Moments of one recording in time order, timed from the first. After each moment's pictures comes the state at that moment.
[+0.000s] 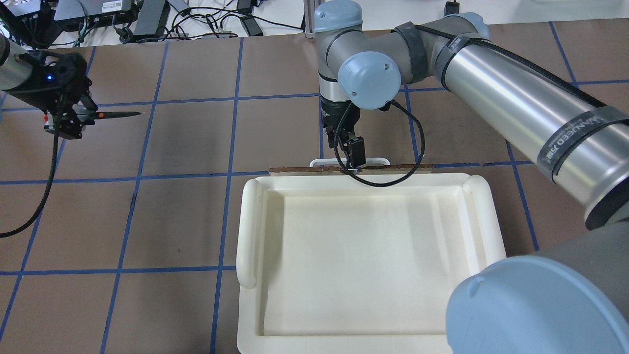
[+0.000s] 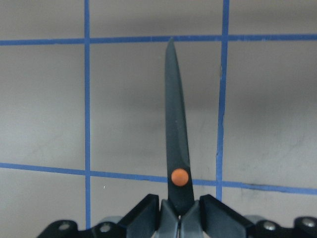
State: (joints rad) left arm -1.28 -1.70 -1.65 -1.22 1.46 1.78; right arm 1.87 -1.04 1.37 -1.60 -1.51 1.45
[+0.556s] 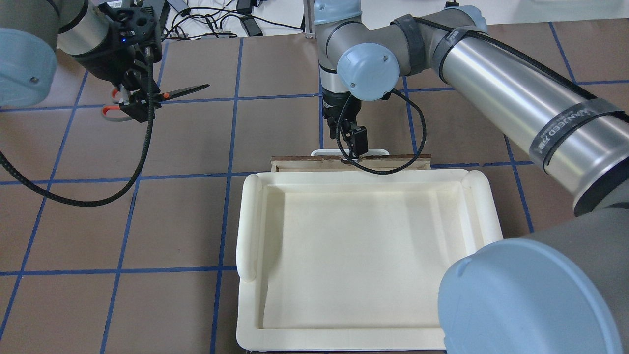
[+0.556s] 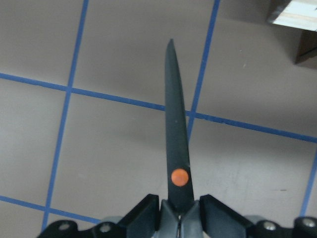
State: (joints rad) left arm -1.45 -1.67 -1.58 -1.41 1.49 1.48; right arm 1.87 -1.02 1.34 -1.60 -1.54 1.41
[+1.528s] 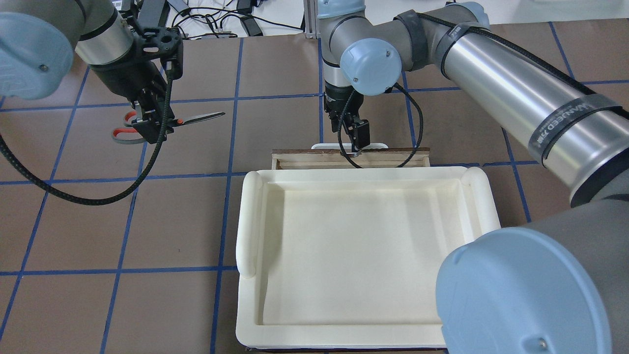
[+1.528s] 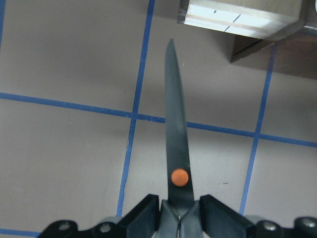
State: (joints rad) left arm -1.50 -1.67 -1.56 -1.58 1.53 1.47; right arm 1.85 -0.98 1.29 -1.62 -1.54 1.38
